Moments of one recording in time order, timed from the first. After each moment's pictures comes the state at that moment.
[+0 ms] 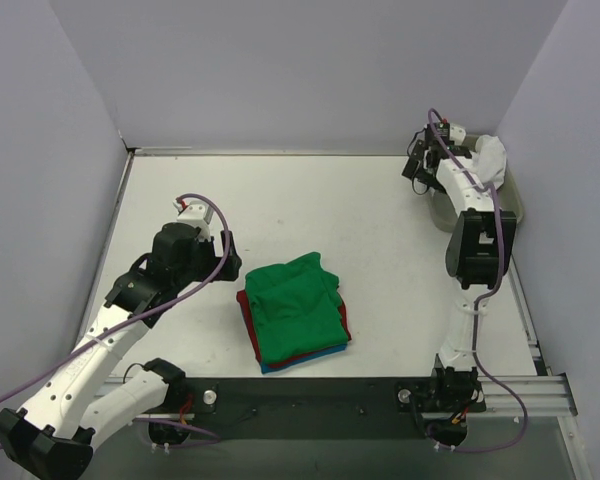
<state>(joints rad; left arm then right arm) -0.49 0.88 0.90 -0.63 -0.12 -0.38 0.01 2.17 1.90 -0.64 0.30 0.38</state>
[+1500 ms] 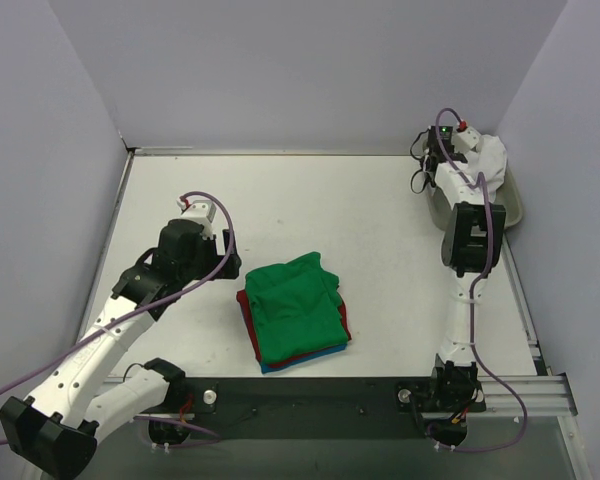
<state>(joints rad) -0.47 0.93 0.90 -0.63 -0.13 -0.38 -0.04 2.39 2.01 -0.33 0.43 0.68</state>
